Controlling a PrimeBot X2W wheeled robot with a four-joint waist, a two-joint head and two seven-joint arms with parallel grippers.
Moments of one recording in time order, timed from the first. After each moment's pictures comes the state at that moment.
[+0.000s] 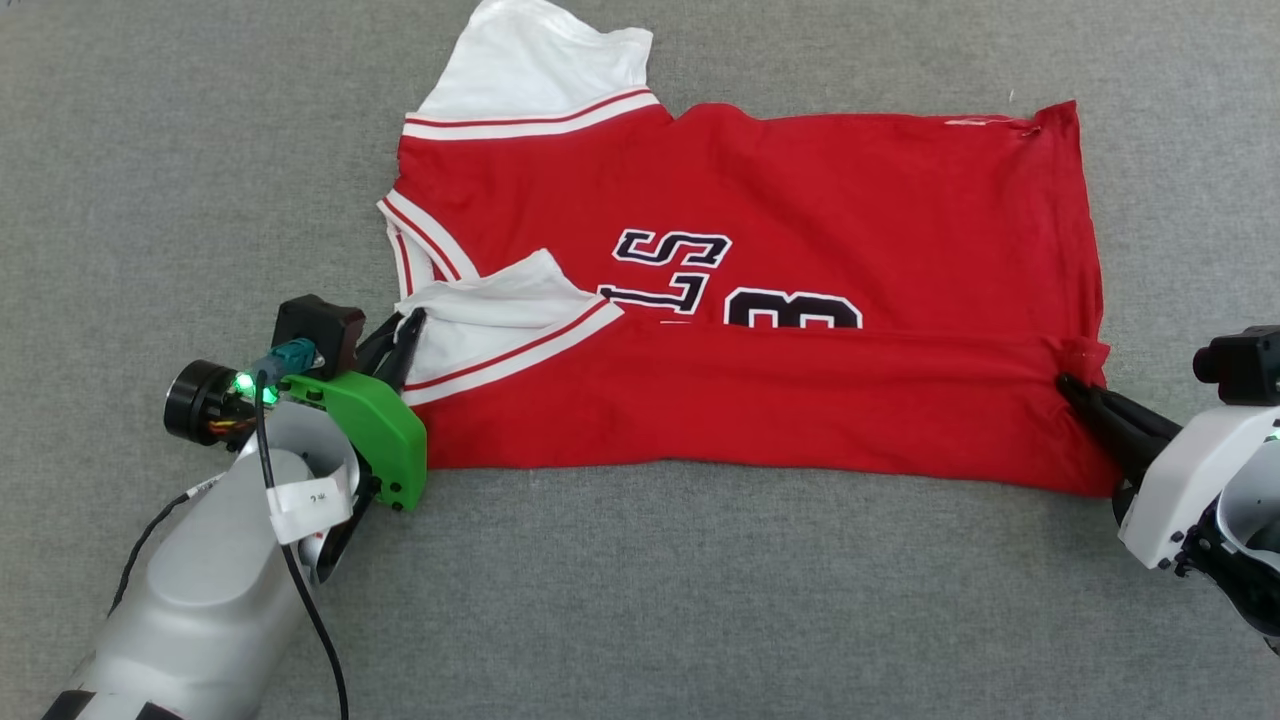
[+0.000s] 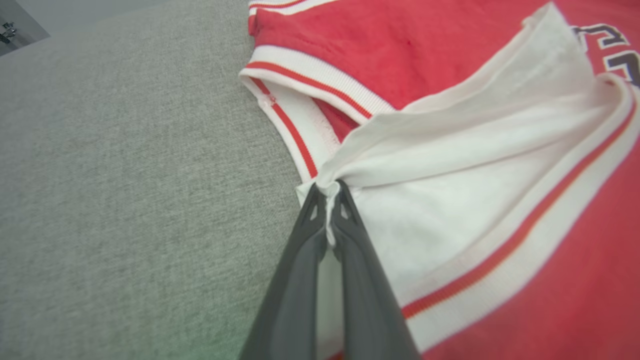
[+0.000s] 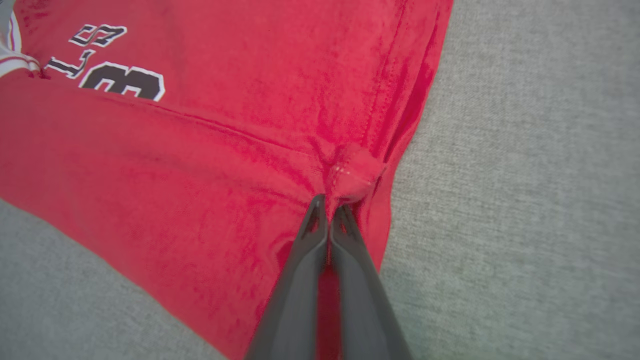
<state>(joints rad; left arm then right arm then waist) -0.65 0.44 -0.69 0.66 -0.60 -0.08 -0.15 -0.42 -0.70 0.60 0.29 0.94 0.13 0.06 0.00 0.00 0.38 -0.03</state>
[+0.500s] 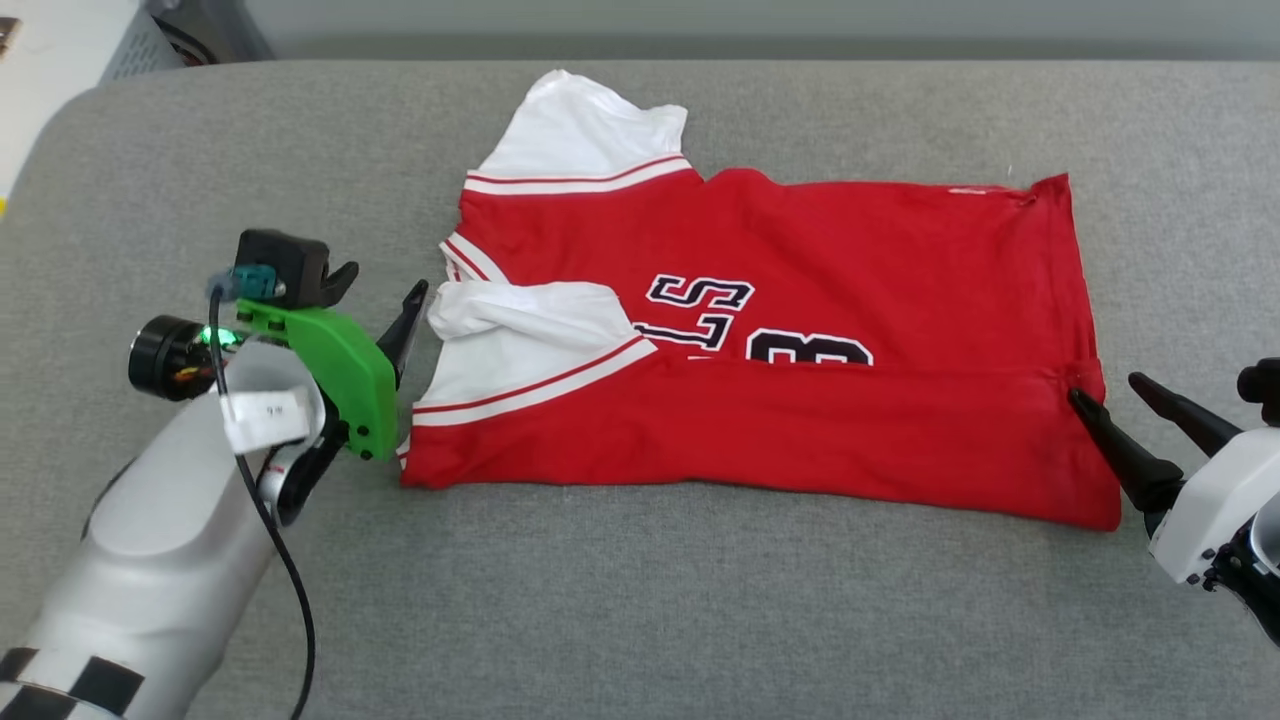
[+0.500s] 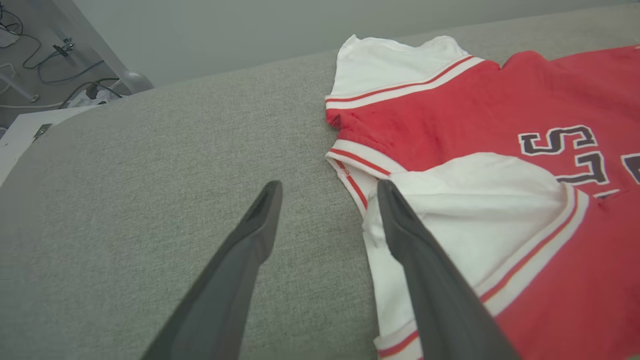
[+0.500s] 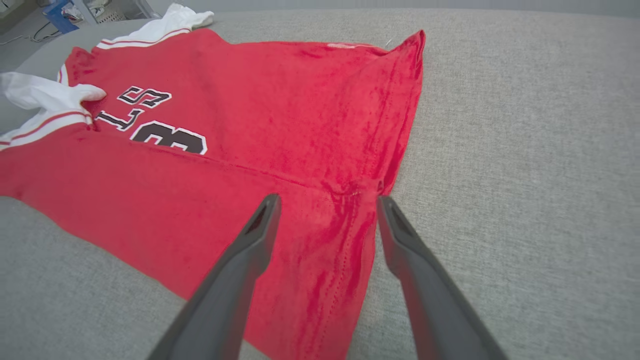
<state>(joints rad) -0.73 0.47 -0.67 0.64 -0.69 -0.11 -0.02 -0.37 -0.73 0.57 0.29 0.94 0.13 -0.02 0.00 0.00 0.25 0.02</state>
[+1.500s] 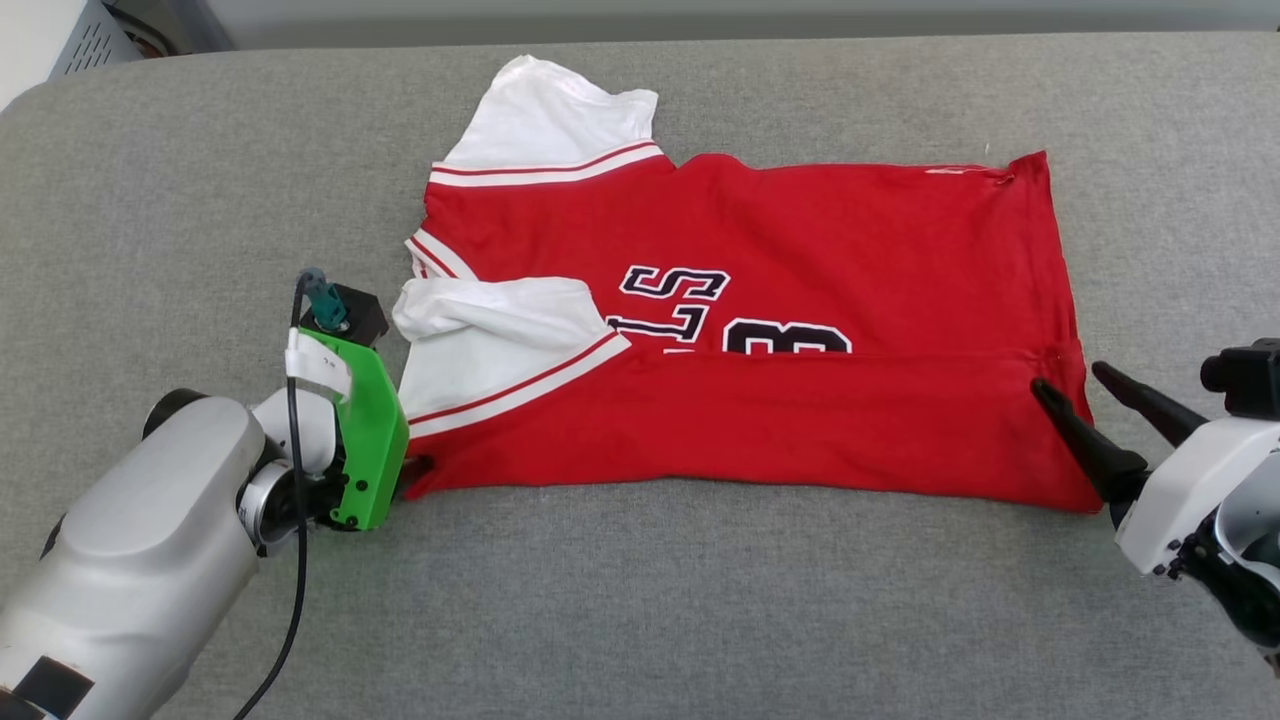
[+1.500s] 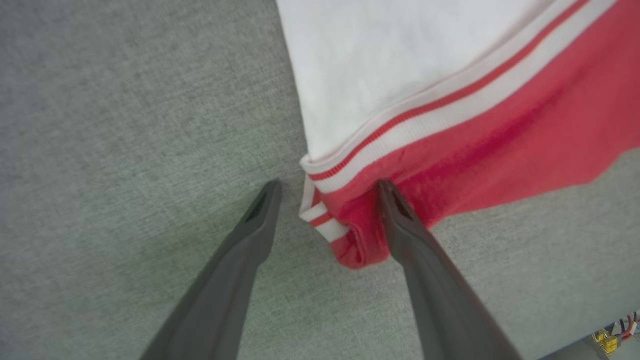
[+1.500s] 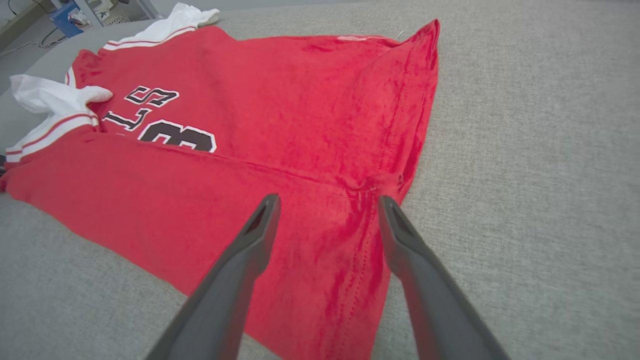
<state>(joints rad) -0.77 0.58 -0.90 0.55 -0.97 -0.13 0.70 -0.38 -0.67 0.55 0.26 0.91 0.13 0.00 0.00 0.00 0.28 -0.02</state>
